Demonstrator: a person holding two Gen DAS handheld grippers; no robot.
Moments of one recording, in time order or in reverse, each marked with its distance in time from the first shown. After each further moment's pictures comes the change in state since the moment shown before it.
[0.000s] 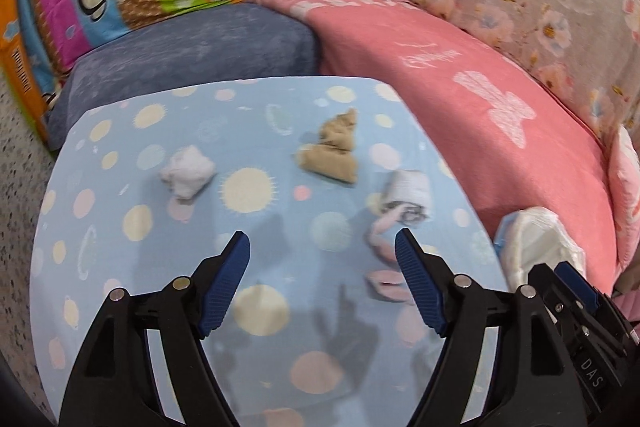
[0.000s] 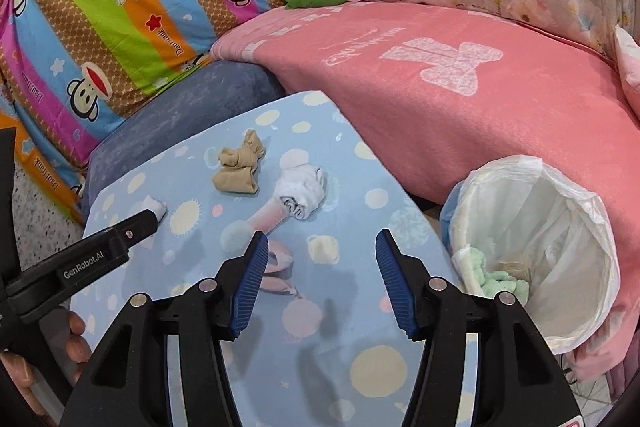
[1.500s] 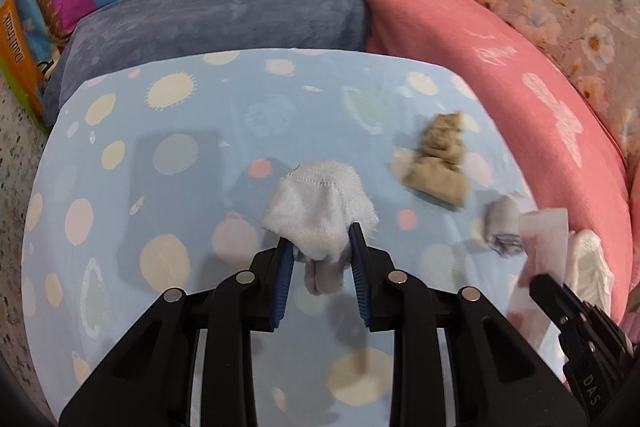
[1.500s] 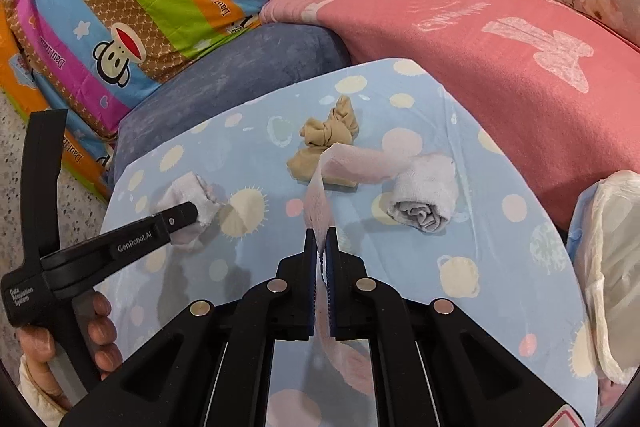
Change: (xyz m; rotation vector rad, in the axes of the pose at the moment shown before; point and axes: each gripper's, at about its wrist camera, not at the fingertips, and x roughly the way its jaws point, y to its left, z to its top) left arm 0.075 0.079 0.032 -0.048 0.103 -0.008; right arm 0.081 0.082 0.014 -0.064 0.077 0.137
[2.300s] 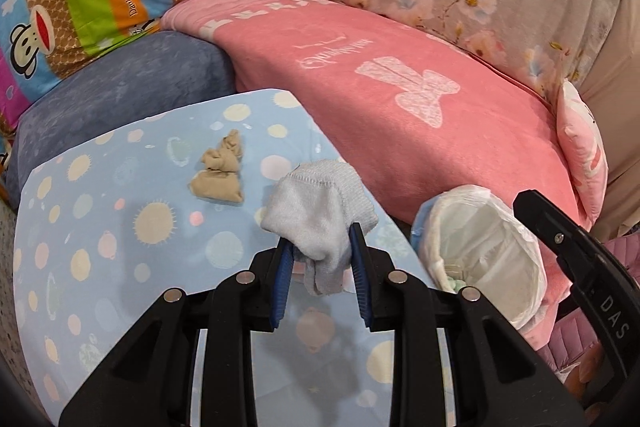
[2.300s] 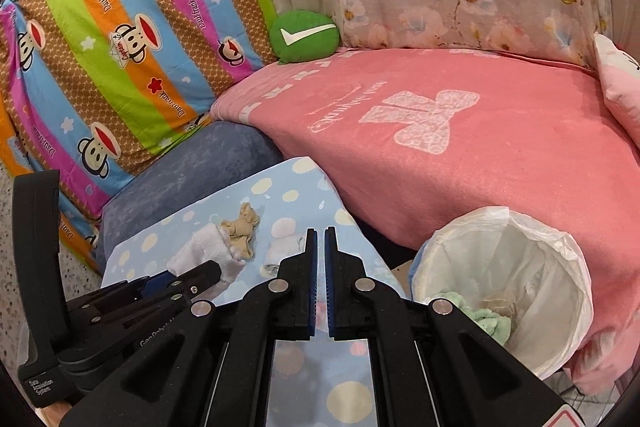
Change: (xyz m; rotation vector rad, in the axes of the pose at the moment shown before) left arm -0.093 -0.187 -0.045 0.256 -0.100 -0.166; right arm -0.164 -0.117 0.004 0.130 -0.259 -0.109
